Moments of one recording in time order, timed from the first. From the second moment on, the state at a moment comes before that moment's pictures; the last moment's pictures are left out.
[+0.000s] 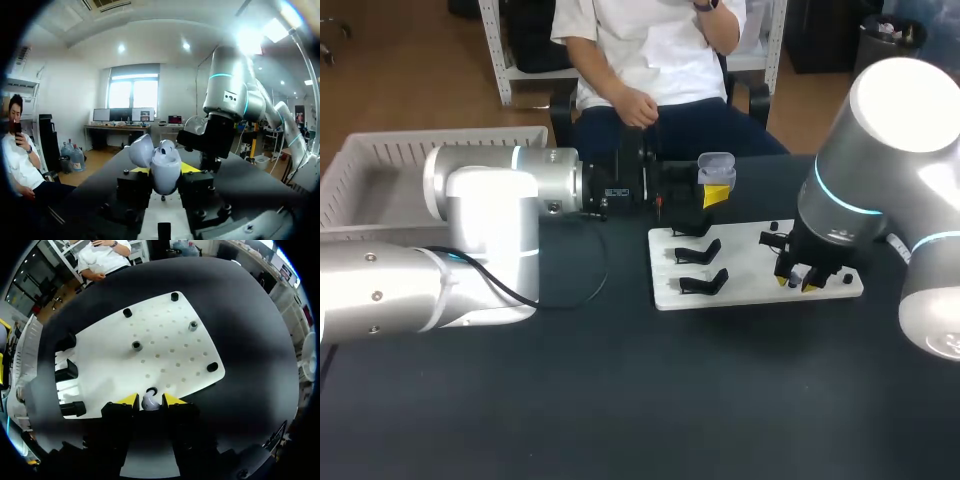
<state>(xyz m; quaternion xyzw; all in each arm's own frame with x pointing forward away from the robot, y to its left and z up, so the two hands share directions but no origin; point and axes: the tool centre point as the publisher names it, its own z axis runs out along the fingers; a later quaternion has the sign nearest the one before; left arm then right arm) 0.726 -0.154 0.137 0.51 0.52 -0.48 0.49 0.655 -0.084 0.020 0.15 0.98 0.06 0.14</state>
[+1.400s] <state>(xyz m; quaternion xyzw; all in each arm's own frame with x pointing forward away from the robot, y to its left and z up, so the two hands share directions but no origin) 0.726 -0.154 0.137 0.51 0.52 -0.48 0.49 0.607 -0.038 0.108 -0.07 0.99 0.06 0.11</state>
